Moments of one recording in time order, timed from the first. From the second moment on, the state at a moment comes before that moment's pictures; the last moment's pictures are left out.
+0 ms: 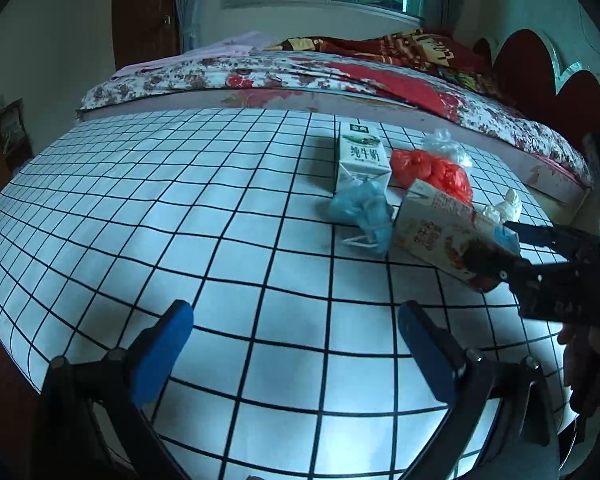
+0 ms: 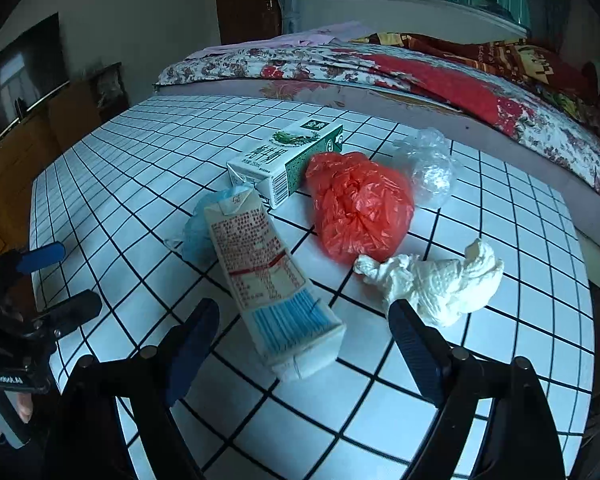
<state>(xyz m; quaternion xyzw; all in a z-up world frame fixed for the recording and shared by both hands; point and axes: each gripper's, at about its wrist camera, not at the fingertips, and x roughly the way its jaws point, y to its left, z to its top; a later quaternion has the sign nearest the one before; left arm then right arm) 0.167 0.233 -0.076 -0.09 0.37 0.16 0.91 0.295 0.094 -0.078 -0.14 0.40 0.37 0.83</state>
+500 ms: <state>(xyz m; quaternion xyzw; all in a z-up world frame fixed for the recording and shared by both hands) 0.256 0.223 -0.078 -0.09 0.39 0.09 0.91 0.316 0.090 -0.076 -0.11 0.40 0.35 0.84</state>
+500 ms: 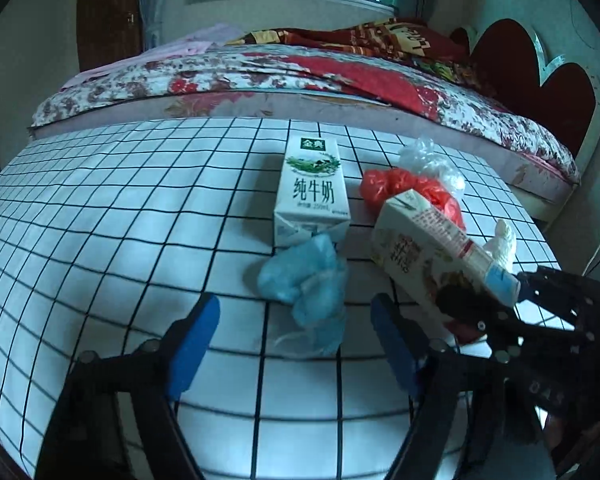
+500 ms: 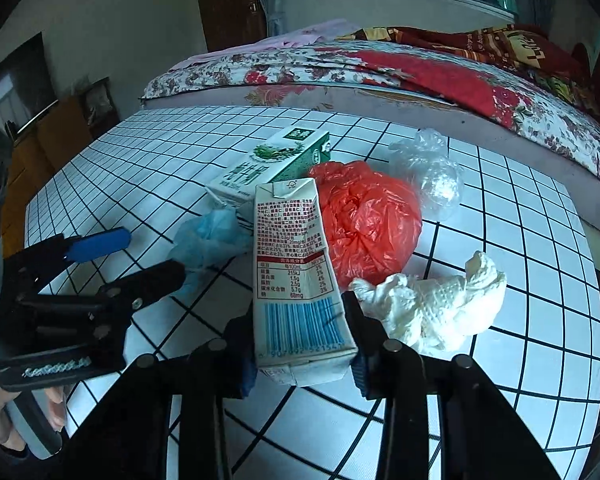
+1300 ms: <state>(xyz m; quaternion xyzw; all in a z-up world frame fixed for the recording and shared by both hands) 0.204 0.203 -0.057 -0.07 0.36 0.08 0.93 0.265 0.062 -0.041 -0.09 0.35 0.34 0.87</state>
